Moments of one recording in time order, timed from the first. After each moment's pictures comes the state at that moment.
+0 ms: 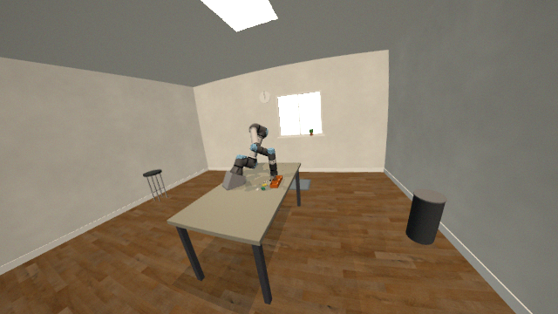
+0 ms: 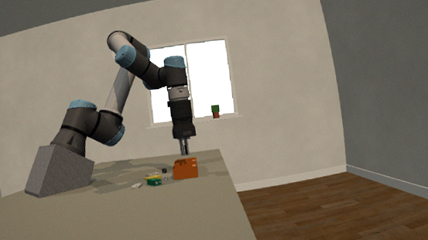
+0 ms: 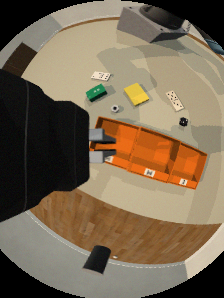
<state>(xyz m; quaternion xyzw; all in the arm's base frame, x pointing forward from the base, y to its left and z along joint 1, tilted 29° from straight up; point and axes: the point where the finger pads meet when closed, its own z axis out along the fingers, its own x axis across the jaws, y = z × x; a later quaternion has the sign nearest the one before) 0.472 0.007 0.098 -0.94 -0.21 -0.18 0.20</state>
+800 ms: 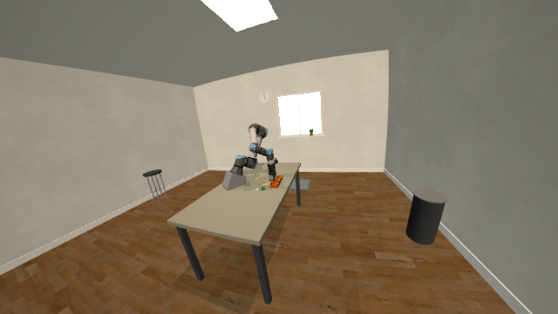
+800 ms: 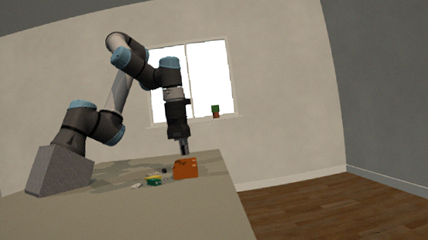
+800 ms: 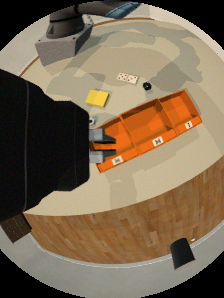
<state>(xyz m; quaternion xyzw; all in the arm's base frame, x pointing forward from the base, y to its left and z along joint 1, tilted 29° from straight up) 0.472 0.007 0.098 -0.95 0.14 -0.10 0.25</state>
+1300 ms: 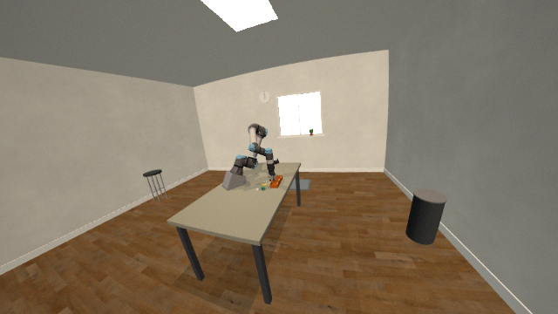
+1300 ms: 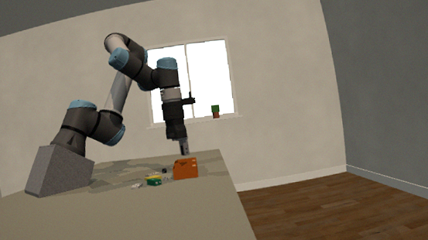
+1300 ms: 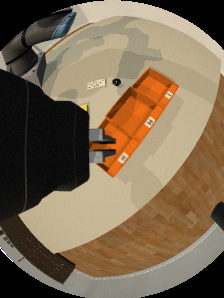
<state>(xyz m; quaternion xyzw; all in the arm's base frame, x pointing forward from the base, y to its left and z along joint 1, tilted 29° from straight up) 0.471 0.007 0.098 -0.89 0.36 -0.04 0.27</state>
